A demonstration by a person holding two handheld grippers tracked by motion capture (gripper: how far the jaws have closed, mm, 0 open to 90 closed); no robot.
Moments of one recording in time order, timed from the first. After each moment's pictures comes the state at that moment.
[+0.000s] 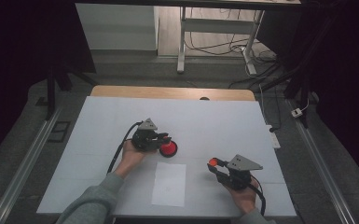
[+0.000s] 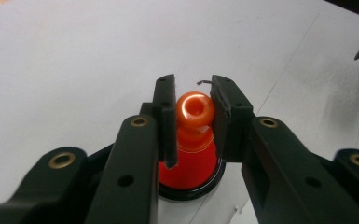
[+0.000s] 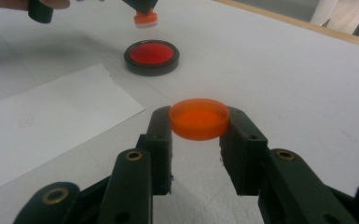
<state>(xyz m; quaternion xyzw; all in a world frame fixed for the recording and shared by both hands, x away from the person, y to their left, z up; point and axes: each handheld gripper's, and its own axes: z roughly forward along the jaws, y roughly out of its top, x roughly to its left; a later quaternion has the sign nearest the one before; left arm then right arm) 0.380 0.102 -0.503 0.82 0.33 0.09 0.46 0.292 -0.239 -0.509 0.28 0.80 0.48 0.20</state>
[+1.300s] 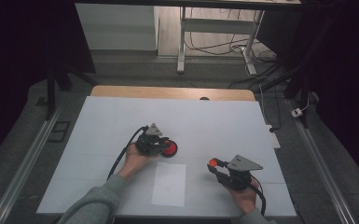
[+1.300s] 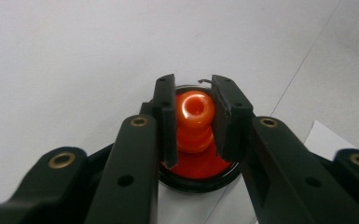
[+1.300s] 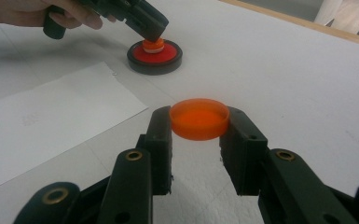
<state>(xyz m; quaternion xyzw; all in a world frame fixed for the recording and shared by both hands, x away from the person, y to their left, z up) 0.382 0.092 -0.523 0.84 0.33 0.11 0.41 0.292 -0.239 -0.510 0.28 0.81 0.48 0.20</state>
